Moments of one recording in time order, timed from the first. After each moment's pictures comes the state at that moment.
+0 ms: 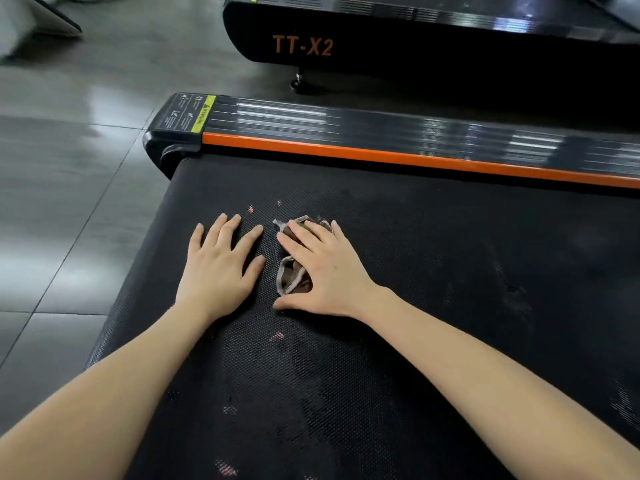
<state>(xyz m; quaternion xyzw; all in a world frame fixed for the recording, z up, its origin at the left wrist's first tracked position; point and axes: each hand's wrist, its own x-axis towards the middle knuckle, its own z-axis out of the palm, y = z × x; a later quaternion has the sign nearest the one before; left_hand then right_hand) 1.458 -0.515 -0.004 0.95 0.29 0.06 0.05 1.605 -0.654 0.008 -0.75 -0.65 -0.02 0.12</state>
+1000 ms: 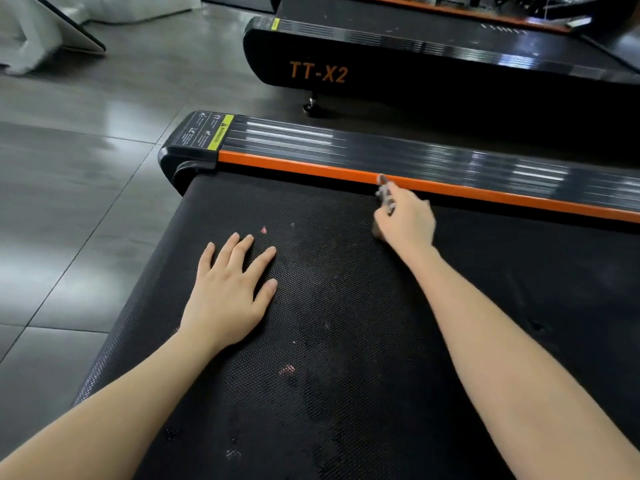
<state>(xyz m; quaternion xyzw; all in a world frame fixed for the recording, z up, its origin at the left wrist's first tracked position) 1.456 -0.512 -0.013 0.95 0.28 0.10 0.06 1.730 -0.617 0.019 -0.91 -0.33 -0.10 0.24</state>
